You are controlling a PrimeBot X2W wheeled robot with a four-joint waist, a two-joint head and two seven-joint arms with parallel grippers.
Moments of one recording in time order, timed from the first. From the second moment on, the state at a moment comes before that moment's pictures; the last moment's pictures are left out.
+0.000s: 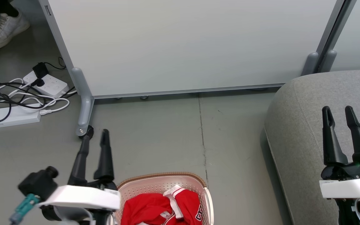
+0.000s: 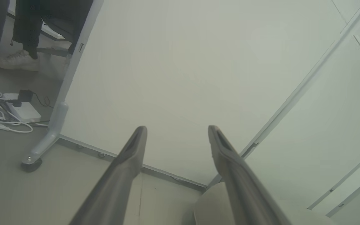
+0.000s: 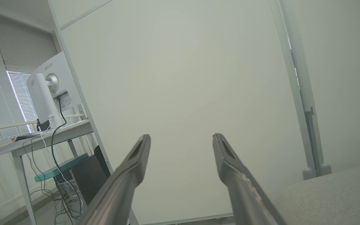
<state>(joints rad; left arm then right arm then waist) -0.01 0.05 -0.14 -0.06 -0.73 0.09 -0.12 -0.07 -0.20 0.07 -0.09 0.59 0.13 -0.24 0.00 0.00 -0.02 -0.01</state>
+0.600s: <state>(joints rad) 0.00 0.05 -0.30 0.04 -0.42 0.27 -0.16 -0.06 -0.13 0.03 -0.01 0.35 0.13 -0.25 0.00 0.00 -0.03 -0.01</state>
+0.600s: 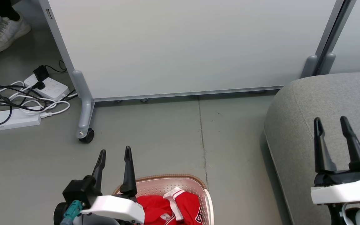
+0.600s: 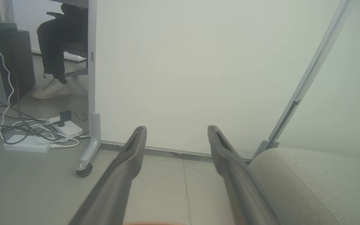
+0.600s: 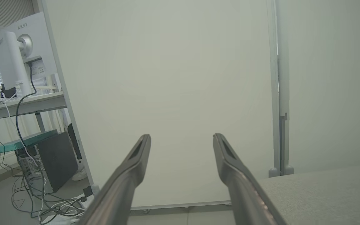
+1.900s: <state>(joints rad) 0.00 0.05 -0.33 0.14 -0.23 0.30 -0.25 -0.07 -0.06 0.02 0.16 -0.01 0.13 -0.26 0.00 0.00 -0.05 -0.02</state>
